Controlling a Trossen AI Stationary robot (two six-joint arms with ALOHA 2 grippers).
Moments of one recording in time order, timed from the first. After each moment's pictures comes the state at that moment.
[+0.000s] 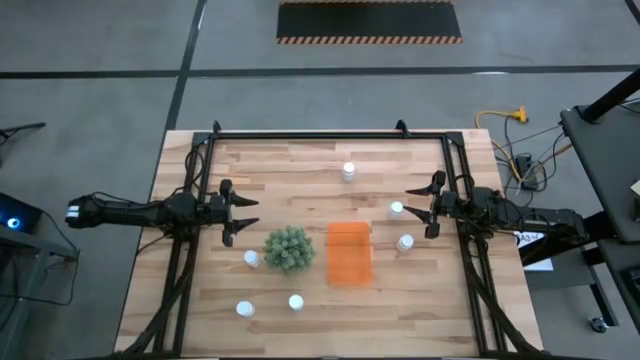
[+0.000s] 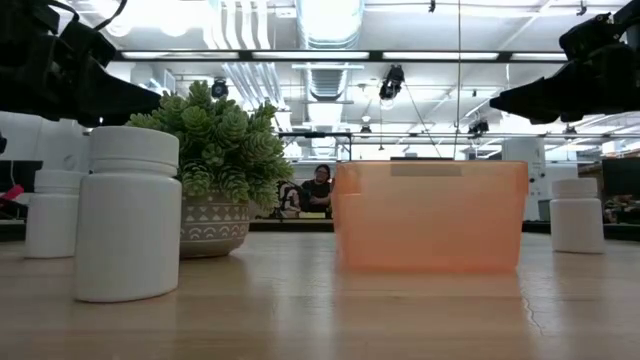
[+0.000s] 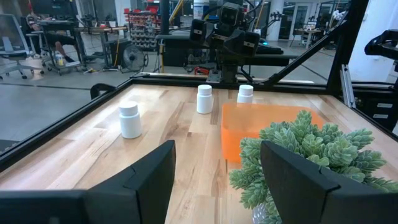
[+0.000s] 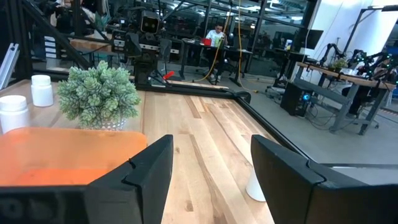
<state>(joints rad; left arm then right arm) -0.03 0.24 0.01 0.12 -0.15 -0.05 -0.09 0.03 0.02 -0.01 0.11 -0.13</state>
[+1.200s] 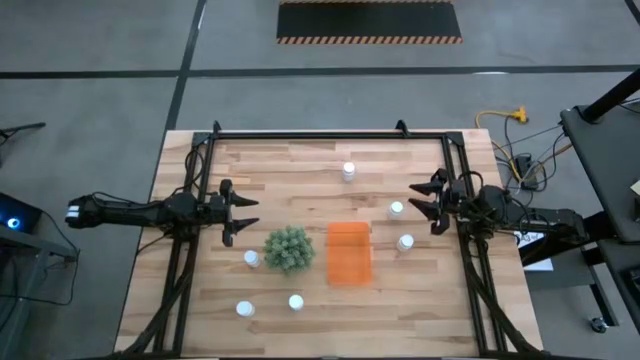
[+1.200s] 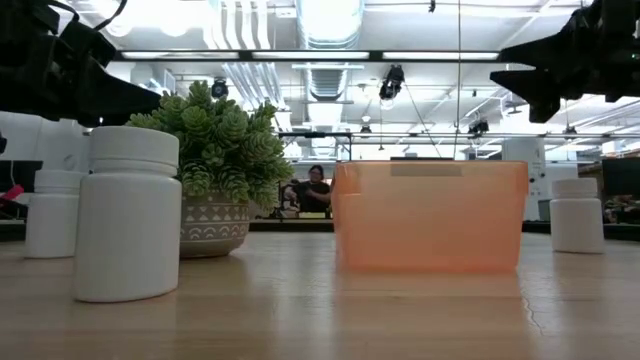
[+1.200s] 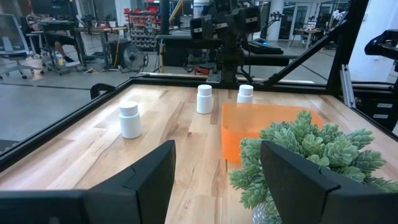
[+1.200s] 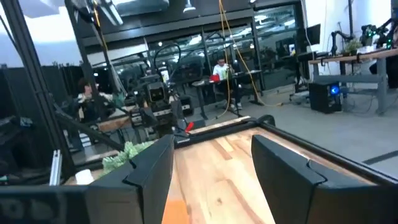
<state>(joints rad) -0.03 0.24 0.01 0.12 -0.15 -0.05 -0.09 0.03 0.02 0.18 0.11 0.23</state>
